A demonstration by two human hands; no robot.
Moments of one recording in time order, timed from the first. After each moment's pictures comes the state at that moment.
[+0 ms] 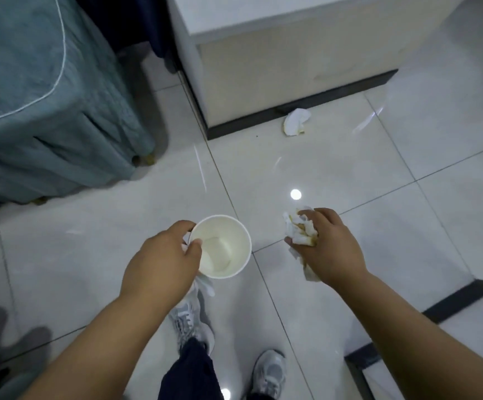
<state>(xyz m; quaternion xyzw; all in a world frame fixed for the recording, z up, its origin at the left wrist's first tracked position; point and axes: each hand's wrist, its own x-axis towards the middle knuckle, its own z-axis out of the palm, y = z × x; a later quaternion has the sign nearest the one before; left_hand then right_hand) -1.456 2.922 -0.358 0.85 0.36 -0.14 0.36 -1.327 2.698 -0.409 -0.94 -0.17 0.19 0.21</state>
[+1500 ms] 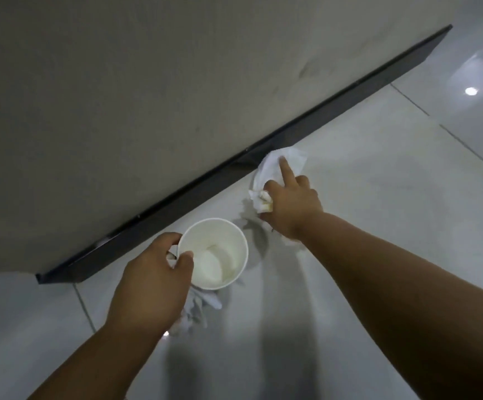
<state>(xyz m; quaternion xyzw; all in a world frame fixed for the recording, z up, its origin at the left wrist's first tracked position) -0.996 2.965 -0.778 0.83 0.36 -0.12 0.41 -0.834 2.799 -0.857 -0.95 -0.22 0.21 0.02</state>
